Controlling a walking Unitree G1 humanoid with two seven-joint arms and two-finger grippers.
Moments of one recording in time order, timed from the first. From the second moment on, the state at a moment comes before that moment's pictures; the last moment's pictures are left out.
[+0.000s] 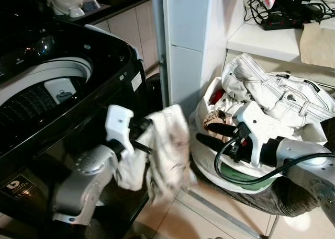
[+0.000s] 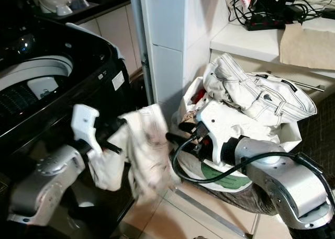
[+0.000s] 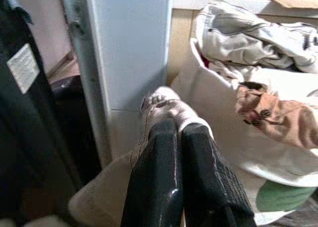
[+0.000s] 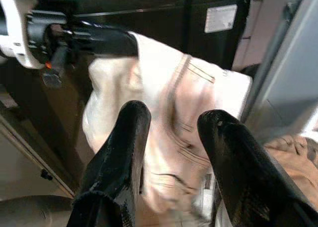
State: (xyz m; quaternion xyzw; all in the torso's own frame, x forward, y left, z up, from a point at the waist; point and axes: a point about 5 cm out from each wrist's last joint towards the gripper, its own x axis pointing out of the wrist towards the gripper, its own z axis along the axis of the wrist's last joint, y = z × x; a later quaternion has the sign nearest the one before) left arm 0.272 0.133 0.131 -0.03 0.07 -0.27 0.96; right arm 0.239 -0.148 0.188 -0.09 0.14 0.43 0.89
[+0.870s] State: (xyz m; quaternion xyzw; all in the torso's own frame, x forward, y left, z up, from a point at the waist) left arm 0.385 0.299 0.369 0.45 -0.12 0.22 0.86; right arm 0.246 -0.134 0.230 -0.09 0.04 0.48 0.87
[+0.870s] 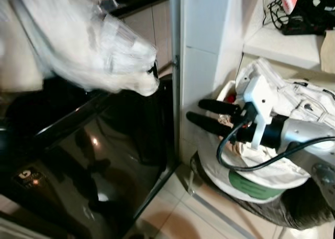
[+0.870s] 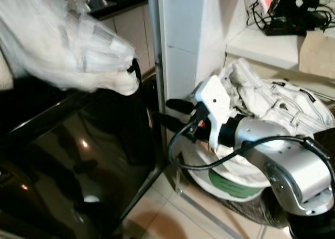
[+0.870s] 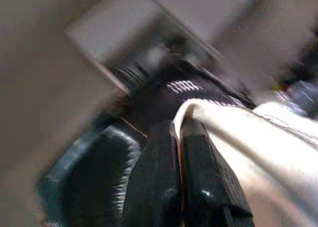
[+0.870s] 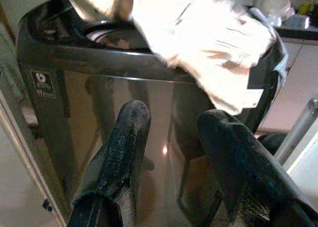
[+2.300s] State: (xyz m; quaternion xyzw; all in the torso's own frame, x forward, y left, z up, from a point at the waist) left arm 0.401 0.292 0.271 0.34 0.12 0.10 0.93; right arm 0.253 -0.118 0.227 -0.09 0.05 0.48 0.87
